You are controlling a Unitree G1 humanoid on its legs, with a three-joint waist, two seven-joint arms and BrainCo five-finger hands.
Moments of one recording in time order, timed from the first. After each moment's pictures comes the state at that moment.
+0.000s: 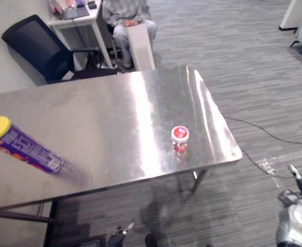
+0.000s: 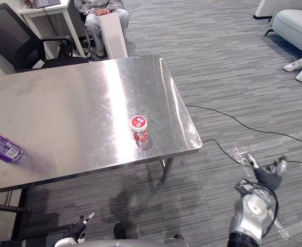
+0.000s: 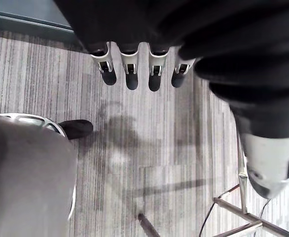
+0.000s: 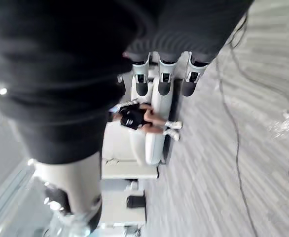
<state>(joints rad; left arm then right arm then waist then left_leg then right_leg) 0.10 0.12 0.10 1.14 -0.18 -0.22 0.00 0.03 -0.13 -0.52 0.19 0.18 -0.25 -0.23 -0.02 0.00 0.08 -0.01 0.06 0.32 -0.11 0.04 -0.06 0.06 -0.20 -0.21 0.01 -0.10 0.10</state>
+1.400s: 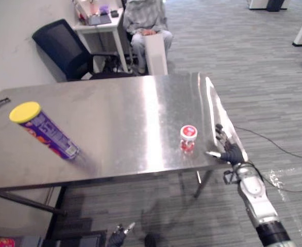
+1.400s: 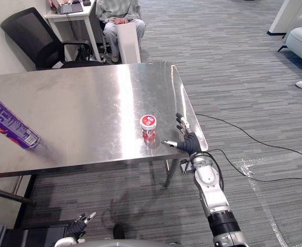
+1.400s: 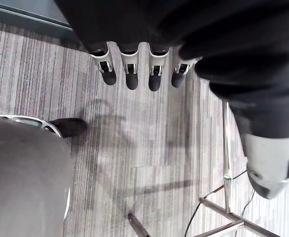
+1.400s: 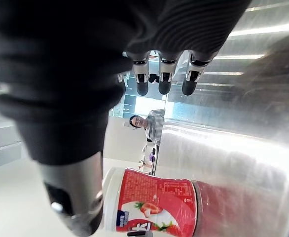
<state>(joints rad) 0.12 0.13 0.03 1.10 -0.17 -0.22 0.00 -0.14 -0.29 0.10 0.22 0.11 -0.26 0.04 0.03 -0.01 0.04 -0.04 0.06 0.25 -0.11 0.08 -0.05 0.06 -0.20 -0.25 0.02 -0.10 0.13</state>
